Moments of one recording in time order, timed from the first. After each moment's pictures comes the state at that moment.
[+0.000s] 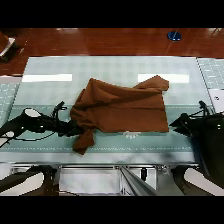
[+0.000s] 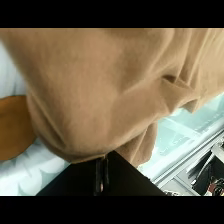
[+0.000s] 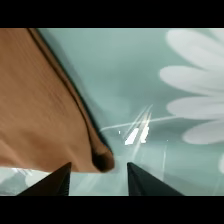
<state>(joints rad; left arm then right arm) 0.04 -1.27 0.47 0.70 -1.07 -1.13 -0.51 -1.22 0.59 -0.97 1.25 1.32</state>
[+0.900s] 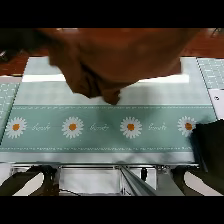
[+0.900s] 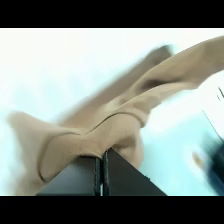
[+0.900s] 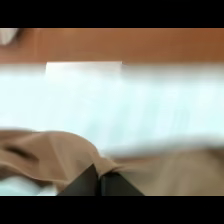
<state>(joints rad) 0.03 -1.07 1.58 0.78 -1.20 -1.28 -0.16 -1.15 1.84 -0.93 1.25 1.41</state>
